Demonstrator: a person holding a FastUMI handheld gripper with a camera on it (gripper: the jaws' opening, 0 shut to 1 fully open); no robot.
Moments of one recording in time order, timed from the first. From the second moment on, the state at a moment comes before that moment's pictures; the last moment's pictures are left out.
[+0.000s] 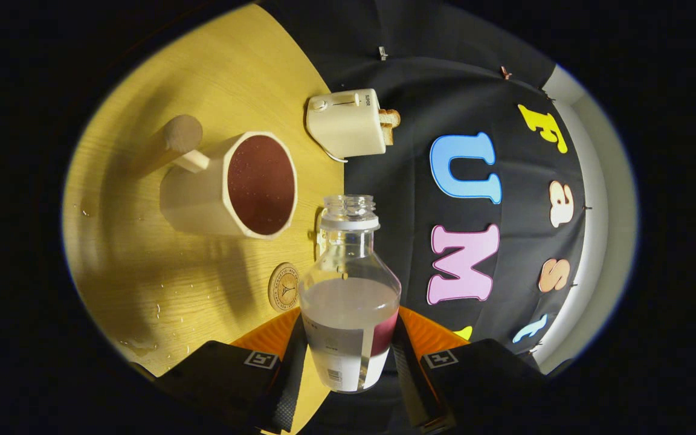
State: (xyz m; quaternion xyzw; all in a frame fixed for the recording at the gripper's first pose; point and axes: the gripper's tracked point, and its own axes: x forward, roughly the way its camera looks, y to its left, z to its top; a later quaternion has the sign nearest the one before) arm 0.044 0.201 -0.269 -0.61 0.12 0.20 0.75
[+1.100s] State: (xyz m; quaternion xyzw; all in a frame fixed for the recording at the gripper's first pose) arm 0.055 0.207 -0.282 -0.70 0.09 0.22 0.68
